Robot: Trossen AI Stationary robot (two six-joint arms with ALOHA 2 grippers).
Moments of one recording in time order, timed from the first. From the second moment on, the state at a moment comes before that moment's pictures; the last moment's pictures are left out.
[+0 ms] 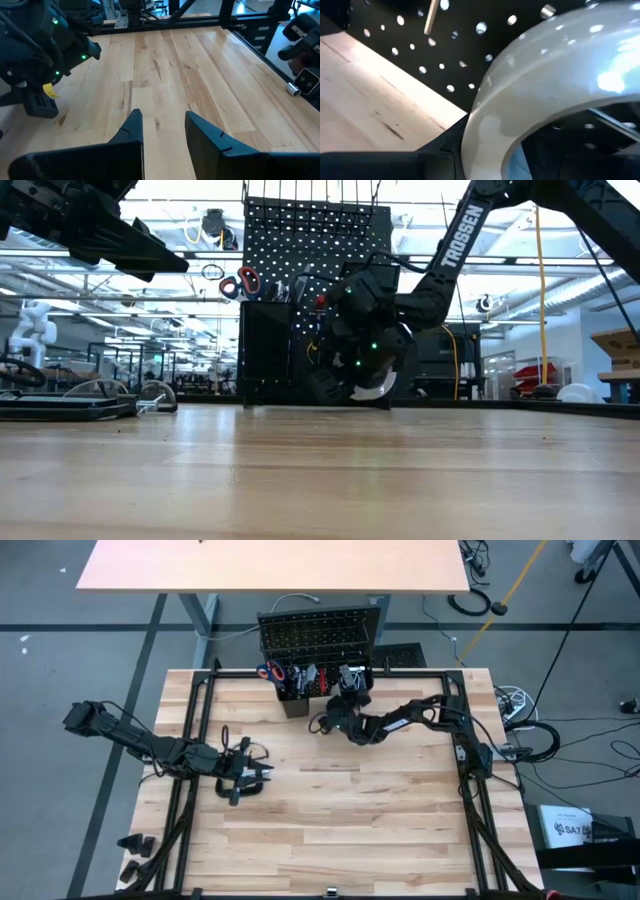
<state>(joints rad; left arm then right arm) -0.31 0.72 0.29 0.10 -0.17 -0.02 -0.27 2.17 1.09 0.53 0.90 0.04</state>
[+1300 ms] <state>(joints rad) -0.31 0.72 0.29 0.10 -0.17 -0.02 -0.29 2.15 1.20 0.38 0.83 -0.04</state>
